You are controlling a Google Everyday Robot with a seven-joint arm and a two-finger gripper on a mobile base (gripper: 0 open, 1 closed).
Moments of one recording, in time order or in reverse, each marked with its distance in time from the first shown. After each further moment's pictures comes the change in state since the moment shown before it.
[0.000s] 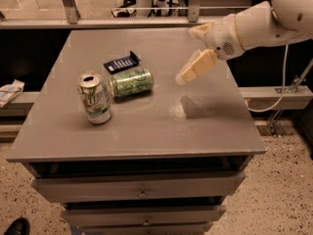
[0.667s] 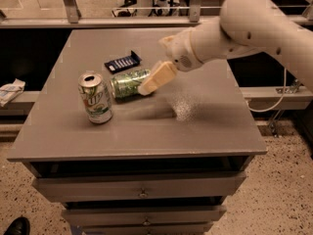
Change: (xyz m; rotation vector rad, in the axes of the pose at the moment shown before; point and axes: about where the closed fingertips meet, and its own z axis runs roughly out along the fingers) arm -0.022 0.029 0.076 0.031 0.023 0.038
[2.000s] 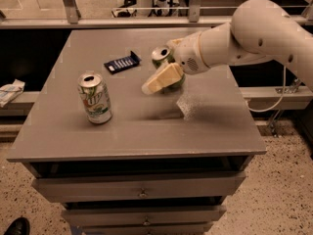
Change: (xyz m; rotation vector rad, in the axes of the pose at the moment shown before) arm 0.009 -0.002 -0.011 0.028 -0.044 0.062
